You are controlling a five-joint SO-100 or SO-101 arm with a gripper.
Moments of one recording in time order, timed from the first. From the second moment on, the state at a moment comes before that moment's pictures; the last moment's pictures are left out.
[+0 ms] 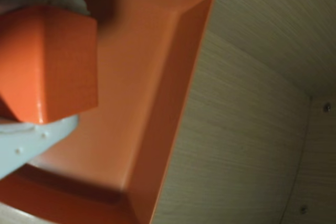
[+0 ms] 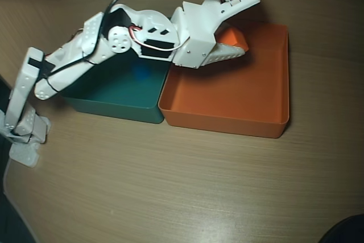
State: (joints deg) arm -22.3 35.3 12.9 44.2 -82.4
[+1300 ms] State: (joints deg) arm -22.6 30.4 8.7 44.2 -82.8
